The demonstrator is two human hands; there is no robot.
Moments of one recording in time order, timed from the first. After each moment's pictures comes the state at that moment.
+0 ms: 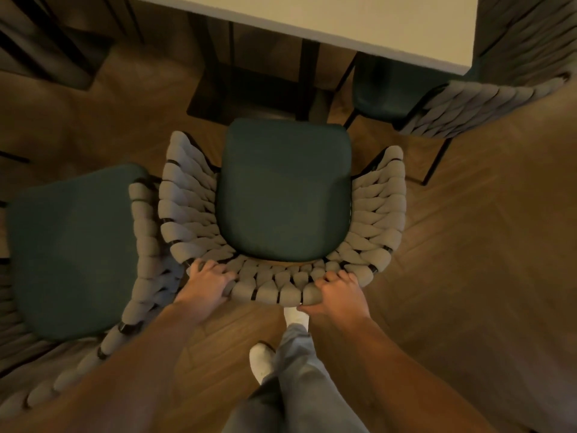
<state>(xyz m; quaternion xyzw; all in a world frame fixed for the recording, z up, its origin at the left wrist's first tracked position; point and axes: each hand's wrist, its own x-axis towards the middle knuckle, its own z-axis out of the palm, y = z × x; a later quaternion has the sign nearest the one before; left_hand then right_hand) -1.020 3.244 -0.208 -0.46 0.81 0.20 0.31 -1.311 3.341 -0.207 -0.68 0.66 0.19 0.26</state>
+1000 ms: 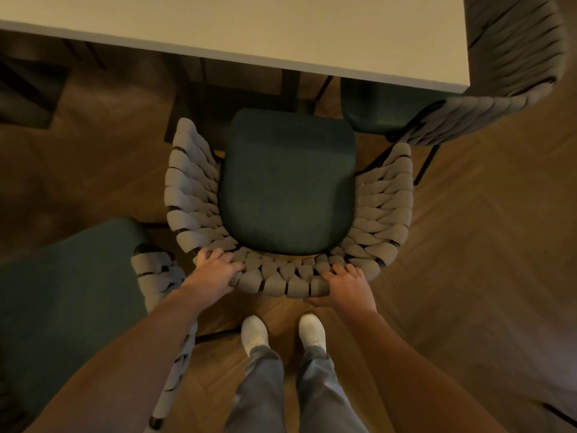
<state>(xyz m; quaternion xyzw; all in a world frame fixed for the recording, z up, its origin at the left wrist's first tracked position) -1.021 3.065 -0.215 -0.35 0.86 0.17 0.34 -1.285 3.219 -0.206 -0.60 0.73 0.17 0.29</state>
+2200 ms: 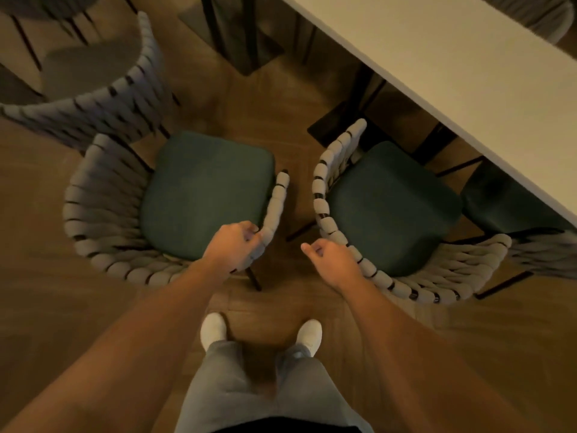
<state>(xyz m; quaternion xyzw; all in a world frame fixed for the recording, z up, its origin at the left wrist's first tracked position) -0.858 3.262 -0.104 -0.76 0.52 0.37 -0.10 -1.107 3.218 -0.106 -0.70 0.59 0.06 0.39</state>
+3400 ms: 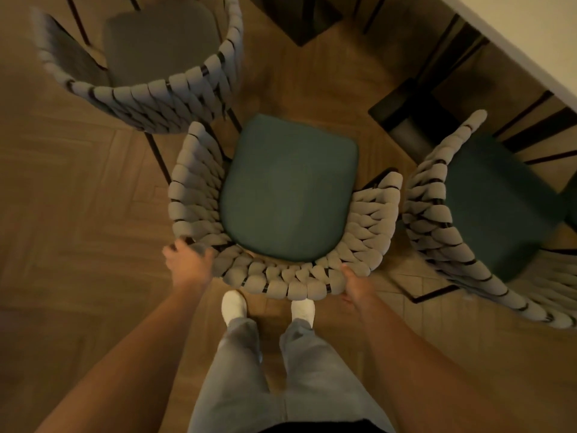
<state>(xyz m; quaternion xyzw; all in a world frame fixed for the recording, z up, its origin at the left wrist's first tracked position) -0.544 3.385 -0.180 -0.92 0.18 0.31 -0.14 -0.883 3.299 -0.230 -0.22 0.80 0.00 0.56</state>
